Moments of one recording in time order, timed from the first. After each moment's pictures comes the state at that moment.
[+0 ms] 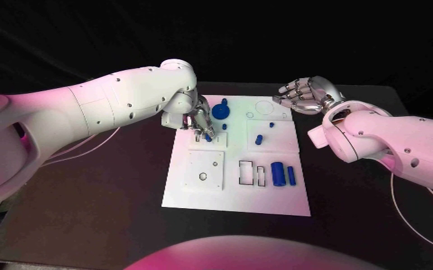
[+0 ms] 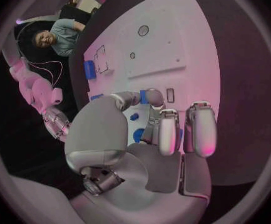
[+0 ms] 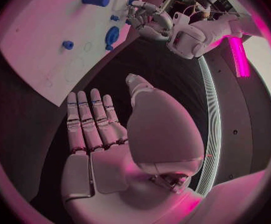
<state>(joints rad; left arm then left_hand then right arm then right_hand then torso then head) 1.35 -0.49 -0.11 1.17 -0.86 0.54 -0.70 1.12 -0.15 0.63 0.25 0.47 0.77 0.05 0.84 0.91 1.22 -0.03 0.99 0.74 1.47 -0.09 1.53 1.31 0.06 1.46 0.02 1.42 1.31 1.26 -0.88 -0.15 1.60 -0.69 -0.63 -0.07 1.35 -0.18 0.14 0.29 0.37 0.64 0.18 0.51 0.25 0.85 0.22 0.34 0.06 0.81 0.21 0.09 0.25 0.16 0.69 0.29 0.07 0.21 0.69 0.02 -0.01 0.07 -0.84</state>
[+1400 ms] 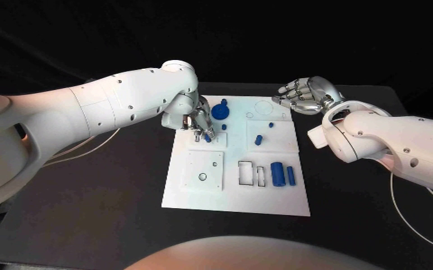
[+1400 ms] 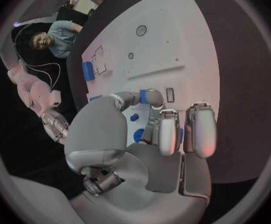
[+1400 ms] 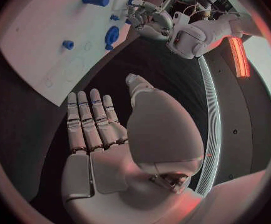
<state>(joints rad) 1.35 -0.48 -0.11 1.18 -0.88 0.54 -0.70 1.10 -0.14 0.63 0.25 0.49 0.78 0.04 0.85 0.91 1.23 -0.04 1.00 0.74 1.47 -0.09 1.54 1.31 0.06 1.46 0.02 1.43 1.31 1.26 -0.88 -0.15 1.60 -0.69 -0.63 -0.07 1.35 -0.18 0.14 0.29 0.37 0.64 0.18 0.51 0.25 0.85 0.22 0.34 0.06 0.81 0.21 0.09 0.25 0.16 0.69 0.29 0.07 0.21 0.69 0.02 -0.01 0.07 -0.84</state>
